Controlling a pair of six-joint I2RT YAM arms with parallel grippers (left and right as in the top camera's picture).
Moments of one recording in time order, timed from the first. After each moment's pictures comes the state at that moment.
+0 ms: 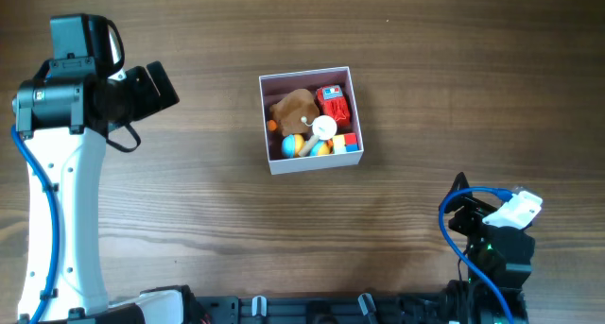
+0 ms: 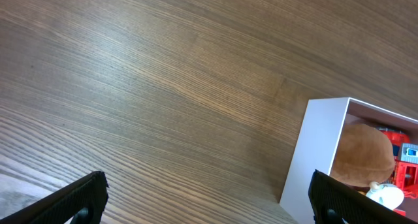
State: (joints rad) left arm 0.08 1.45 1.56 -1.19 -0.03 -0.34; right arm -0.11 0.02 0.16 -0.53 0.15 0.33
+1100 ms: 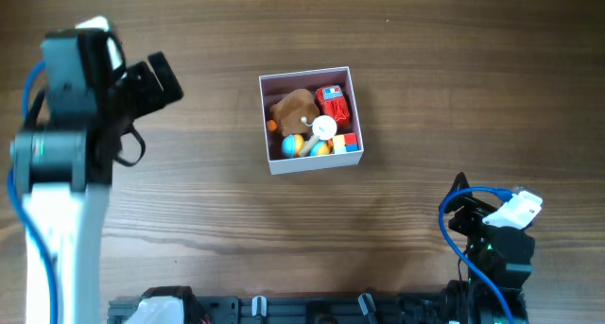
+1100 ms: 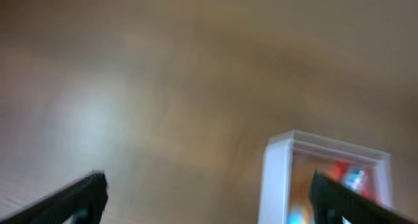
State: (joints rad) left arm 0.00 1.22 1.46 -0.92 -0.08 -0.34; right arm -0.11 0.02 0.16 -0.53 0.15 0.33
